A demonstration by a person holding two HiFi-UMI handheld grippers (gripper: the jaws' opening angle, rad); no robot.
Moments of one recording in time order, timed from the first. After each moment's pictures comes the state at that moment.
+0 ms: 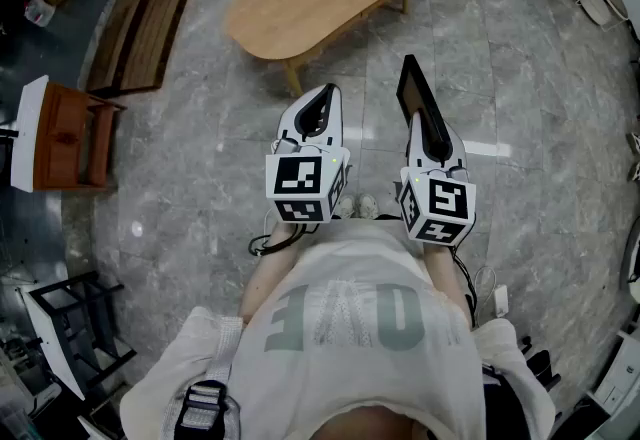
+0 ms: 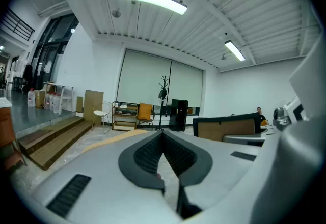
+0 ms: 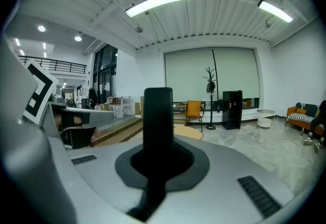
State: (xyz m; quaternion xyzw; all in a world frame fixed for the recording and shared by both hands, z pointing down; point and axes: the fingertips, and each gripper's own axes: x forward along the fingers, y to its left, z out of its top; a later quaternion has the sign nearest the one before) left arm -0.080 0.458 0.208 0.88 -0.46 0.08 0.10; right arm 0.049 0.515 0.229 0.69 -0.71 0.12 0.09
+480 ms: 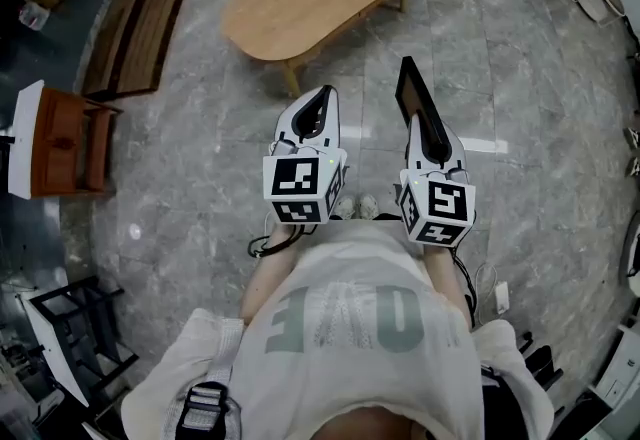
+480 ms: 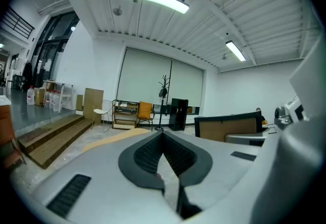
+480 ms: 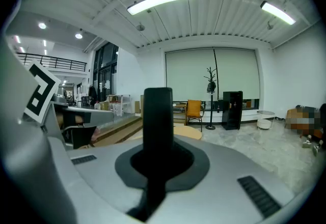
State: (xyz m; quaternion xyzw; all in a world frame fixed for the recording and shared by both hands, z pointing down) left arm -0.095 0.447 0.214 0.88 -0.46 0.08 0.11; right arm 0.036 0.507 0.231 0.69 -0.70 0.12 0.11
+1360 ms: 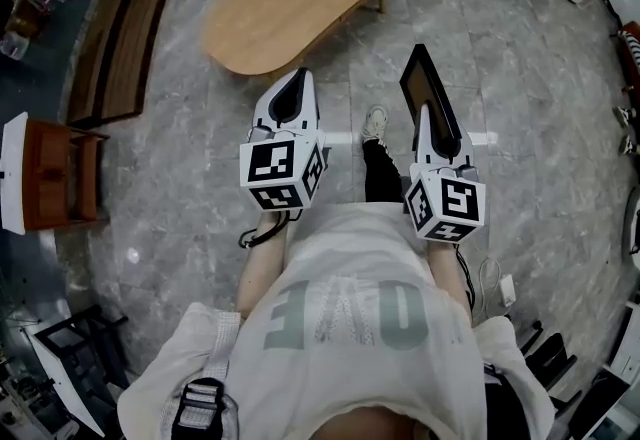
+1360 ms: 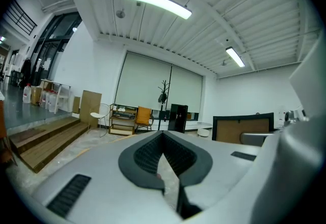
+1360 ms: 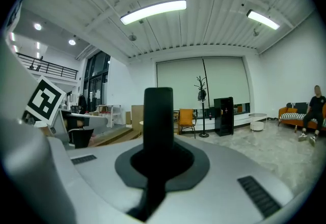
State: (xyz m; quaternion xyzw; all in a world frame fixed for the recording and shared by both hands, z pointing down) left arm -0.097 0.388 0.218 0.89 -0.45 0.04 0.10; right arm 0.068 0.485 0.228 0.73 -0.67 0.09 0.05
